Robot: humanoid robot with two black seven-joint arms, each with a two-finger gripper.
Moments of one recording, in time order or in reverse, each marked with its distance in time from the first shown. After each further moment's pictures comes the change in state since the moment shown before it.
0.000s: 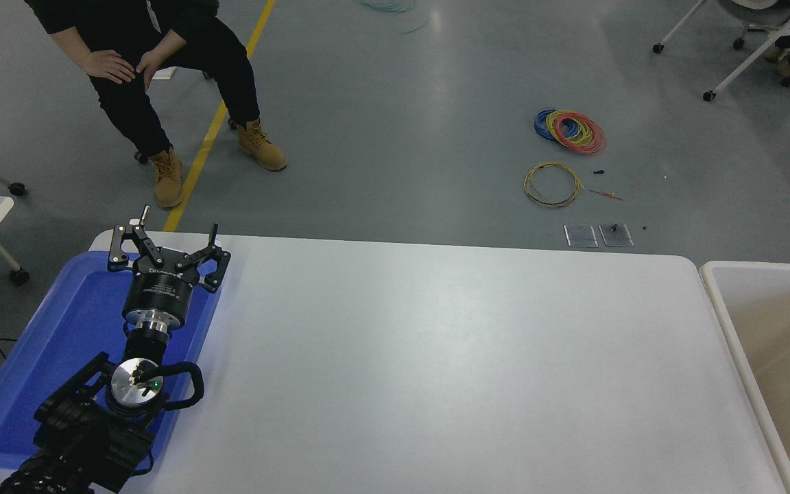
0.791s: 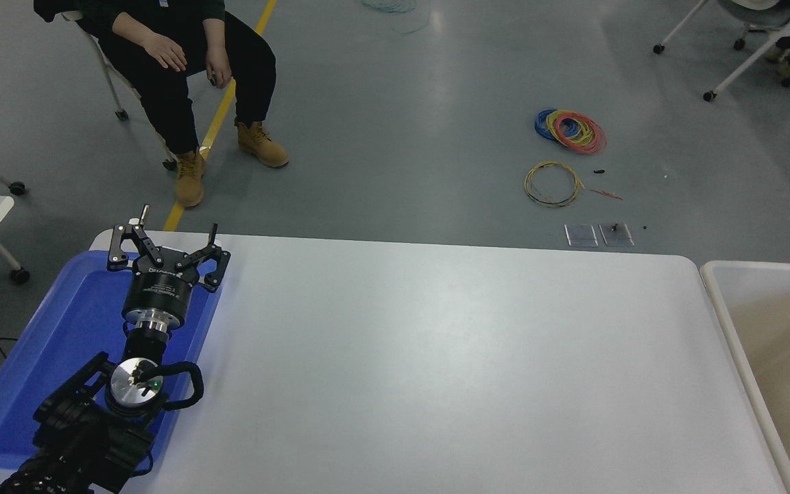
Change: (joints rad) left arm 0.000 0.000 0.000 0.000 0.000 0.000 0.000; right arm 0.063 -0.124 0.774 0.279 0.000 0.005 0.006
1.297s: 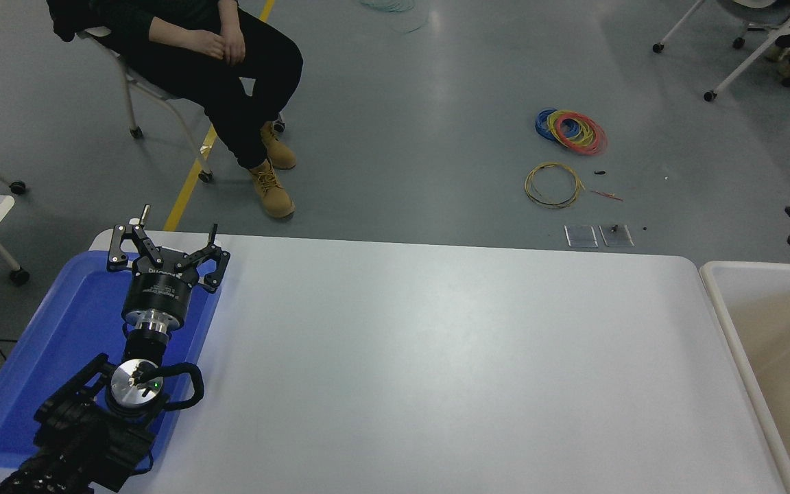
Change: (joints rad) left arm 0.000 0.000 0.000 0.000 0.000 0.000 0.000; right arm -0.180 0.049 0.430 0.255 0.045 0.007 0.039
